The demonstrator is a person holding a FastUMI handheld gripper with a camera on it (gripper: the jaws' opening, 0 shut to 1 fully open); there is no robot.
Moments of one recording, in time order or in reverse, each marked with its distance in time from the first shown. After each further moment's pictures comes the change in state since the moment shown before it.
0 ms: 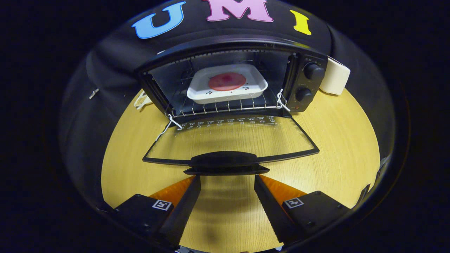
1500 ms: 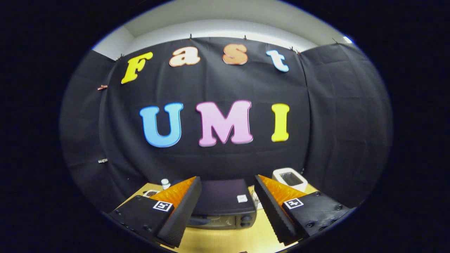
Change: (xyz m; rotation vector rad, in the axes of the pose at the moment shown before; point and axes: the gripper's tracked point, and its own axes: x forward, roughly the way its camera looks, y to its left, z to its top) arm -0.288 -0.074 0.268 -0.096 -0.972 -0.041
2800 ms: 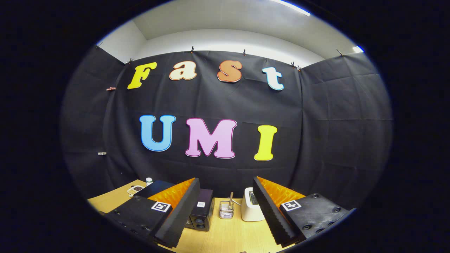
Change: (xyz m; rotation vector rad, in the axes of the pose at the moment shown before) arm -0.046 -0.126 0.032 -0.085 -0.023 0.043
